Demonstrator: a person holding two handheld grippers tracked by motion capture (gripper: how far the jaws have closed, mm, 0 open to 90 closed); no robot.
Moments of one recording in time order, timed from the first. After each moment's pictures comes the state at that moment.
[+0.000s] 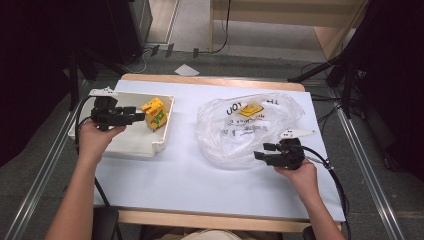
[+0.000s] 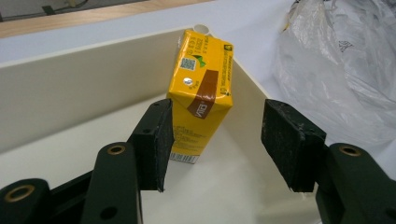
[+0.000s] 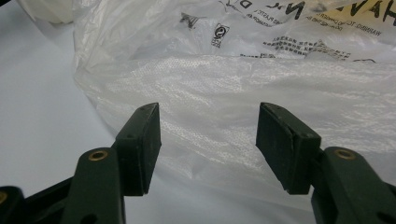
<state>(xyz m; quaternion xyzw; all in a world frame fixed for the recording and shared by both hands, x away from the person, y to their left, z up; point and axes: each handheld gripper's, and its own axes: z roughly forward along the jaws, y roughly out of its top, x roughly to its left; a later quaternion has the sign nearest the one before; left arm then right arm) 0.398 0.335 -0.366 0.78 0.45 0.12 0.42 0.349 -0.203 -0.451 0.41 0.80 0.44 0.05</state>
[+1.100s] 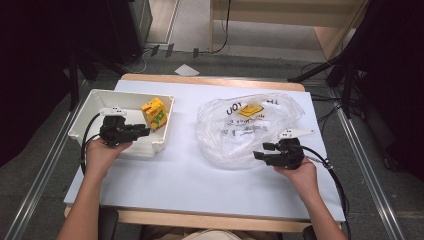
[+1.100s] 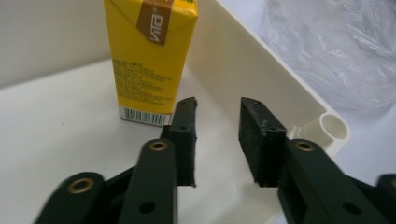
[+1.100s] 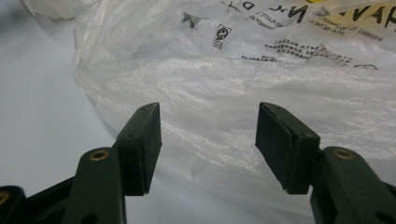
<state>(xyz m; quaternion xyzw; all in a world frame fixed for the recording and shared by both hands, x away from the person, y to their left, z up) 0.379 0.322 -0.409 0.80 0.44 0.10 0.40 0.350 -0.201 -0.451 0.40 0.80 0.44 0.05</state>
